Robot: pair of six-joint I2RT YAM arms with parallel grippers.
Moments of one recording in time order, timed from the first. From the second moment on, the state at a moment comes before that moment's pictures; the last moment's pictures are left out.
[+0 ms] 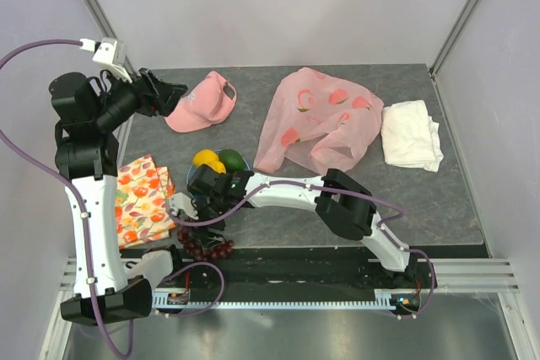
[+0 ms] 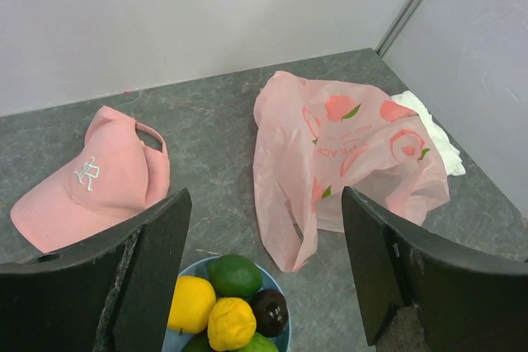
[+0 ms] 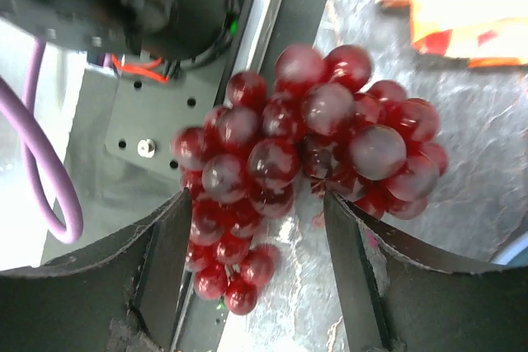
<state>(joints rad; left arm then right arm) 0.17 1.07 1.47 -0.50 0.70 -0.17 1.22 2.23 1.77 -0.46 -0.62 -0.35</state>
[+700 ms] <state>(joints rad) 0.19 1.06 1.46 -0.50 0.71 -0.19 1.25 2.26 1.84 -0.46 -0.56 -0.28</state>
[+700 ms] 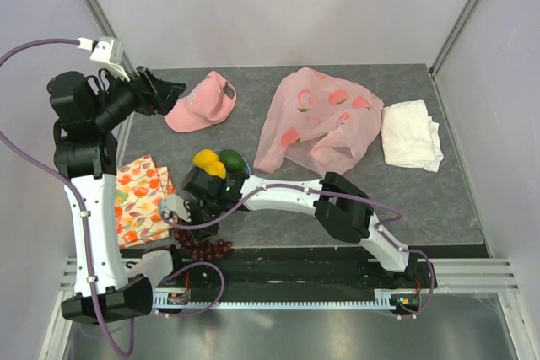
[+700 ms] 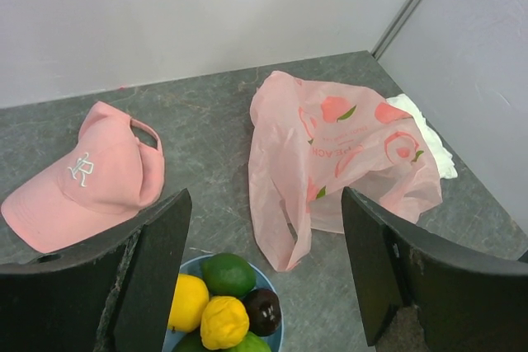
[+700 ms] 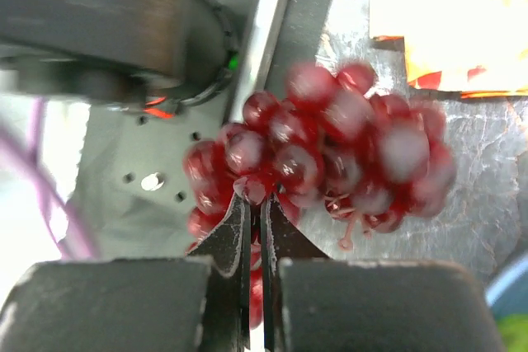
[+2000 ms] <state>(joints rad) 0.26 1.10 1.55 -0.47 0.69 -0.21 0.97 2.22 2.10 -0.57 -0.36 -0.33</state>
